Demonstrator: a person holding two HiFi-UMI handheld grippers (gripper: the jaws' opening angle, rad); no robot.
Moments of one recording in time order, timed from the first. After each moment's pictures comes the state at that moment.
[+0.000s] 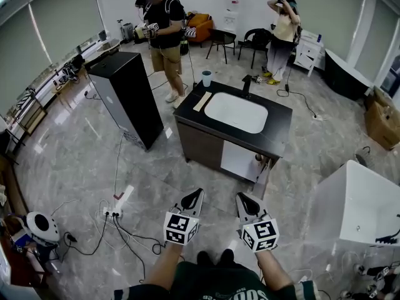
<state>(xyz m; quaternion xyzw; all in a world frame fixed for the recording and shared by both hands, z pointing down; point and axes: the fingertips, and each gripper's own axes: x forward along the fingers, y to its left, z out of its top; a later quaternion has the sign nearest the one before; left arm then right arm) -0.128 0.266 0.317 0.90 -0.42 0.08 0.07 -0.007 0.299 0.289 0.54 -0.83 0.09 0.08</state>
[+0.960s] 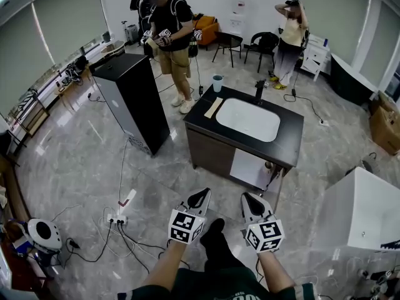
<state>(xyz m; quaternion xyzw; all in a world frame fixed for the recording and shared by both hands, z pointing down) -0.168 0.199 0.327 0.91 -0.39 0.09 0.07 -0.053 0.231 0.301 0.55 -0.83 0.10 0.06</state>
